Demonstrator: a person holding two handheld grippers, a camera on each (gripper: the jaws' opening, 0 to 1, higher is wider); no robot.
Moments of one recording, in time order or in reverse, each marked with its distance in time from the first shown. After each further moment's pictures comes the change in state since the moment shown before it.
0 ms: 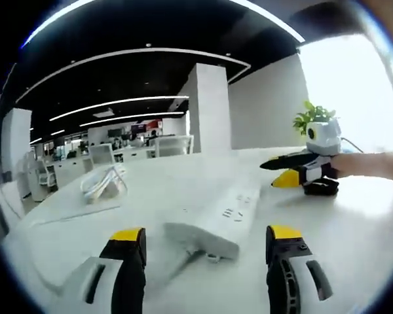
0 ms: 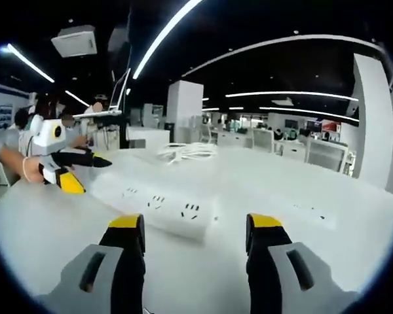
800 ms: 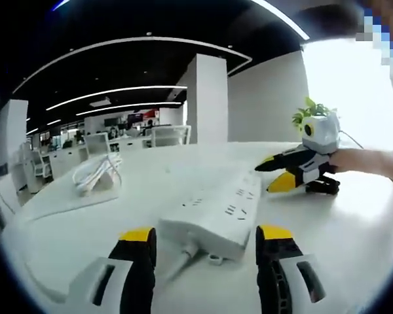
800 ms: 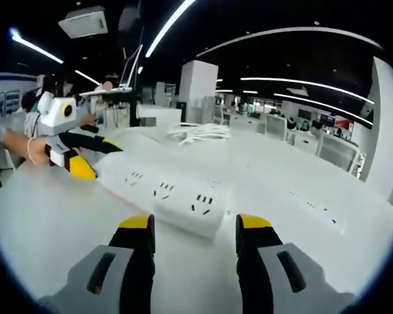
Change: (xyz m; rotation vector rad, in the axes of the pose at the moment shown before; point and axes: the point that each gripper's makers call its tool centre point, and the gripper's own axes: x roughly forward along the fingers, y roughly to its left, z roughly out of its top) left arm 0.017 0.015 -0.010 0.063 0.078 0.026; right arm 0.016 0.008 -0.018 0.145 0.079 0.087
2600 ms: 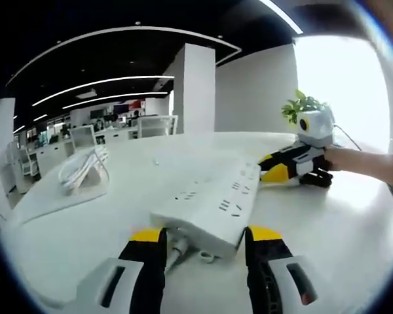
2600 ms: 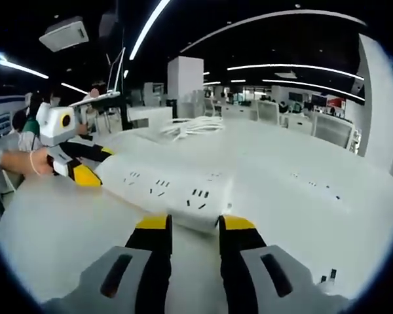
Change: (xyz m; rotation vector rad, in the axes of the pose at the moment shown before) left arm 0.018 0.005 -0.025 -0.046 0.215 -0.157; right arm 0.008 0.028 -0.027 0.068 0.197 0.059
